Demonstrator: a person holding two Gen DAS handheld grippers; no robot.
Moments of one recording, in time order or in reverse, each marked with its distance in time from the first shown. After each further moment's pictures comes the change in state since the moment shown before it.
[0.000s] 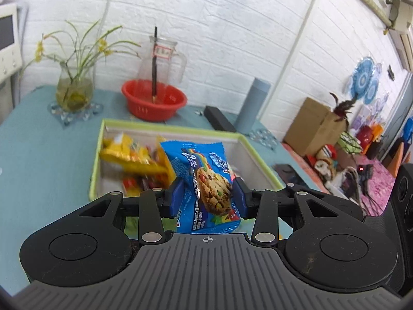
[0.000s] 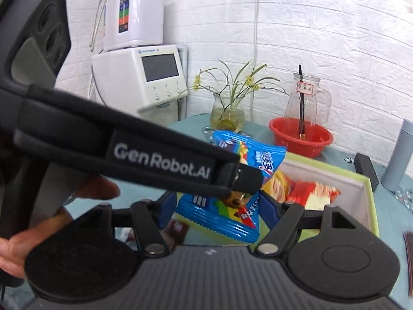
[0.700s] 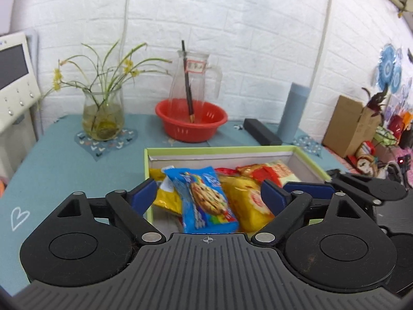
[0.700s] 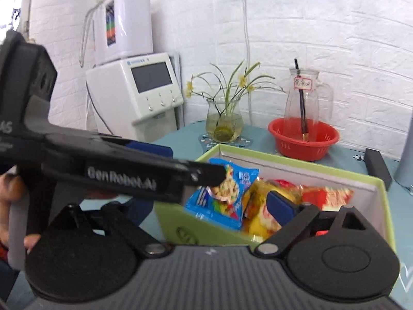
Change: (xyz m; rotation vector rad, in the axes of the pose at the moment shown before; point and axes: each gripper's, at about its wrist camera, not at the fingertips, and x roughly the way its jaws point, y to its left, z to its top) left arm 0.013 0.034 -0.002 0.101 -0.069 0.118; right arm 0.007 -0.025 -0.005 0.089 -0.040 0.044
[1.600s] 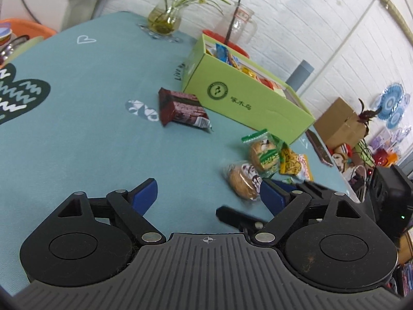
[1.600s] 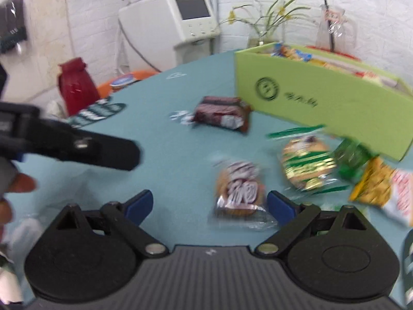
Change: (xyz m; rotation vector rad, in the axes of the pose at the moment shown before) left arm -0.148 0.010 -0.169 -0.394 0.149 -0.018; right arm -0.043 0.095 -0.129 -0.017 0.225 0.075
